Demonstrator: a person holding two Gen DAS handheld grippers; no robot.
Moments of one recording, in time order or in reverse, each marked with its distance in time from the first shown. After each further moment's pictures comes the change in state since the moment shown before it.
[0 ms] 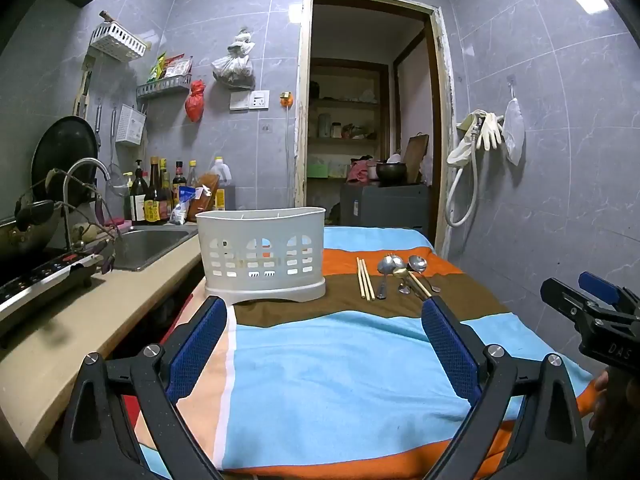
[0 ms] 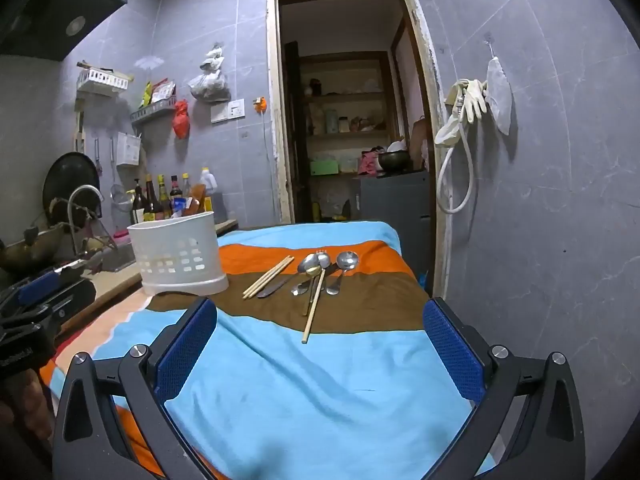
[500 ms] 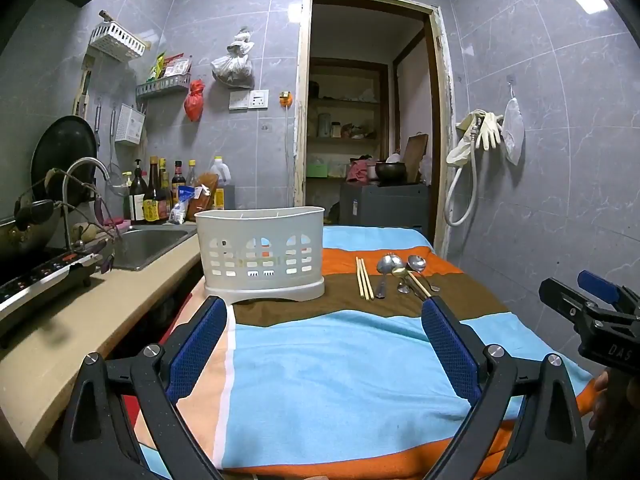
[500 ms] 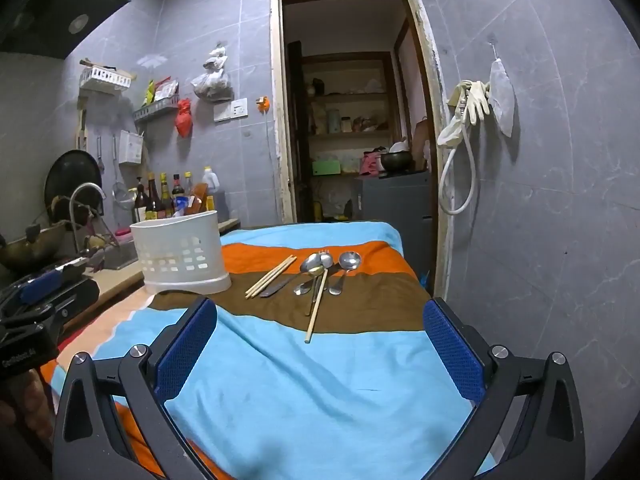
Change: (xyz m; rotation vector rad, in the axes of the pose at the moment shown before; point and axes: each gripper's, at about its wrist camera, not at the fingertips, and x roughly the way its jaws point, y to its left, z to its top) left arm 0.000 0.000 0.000 0.002 -0.004 0.001; right arm -0.001 0.001 0.000 0.005 -0.015 0.004
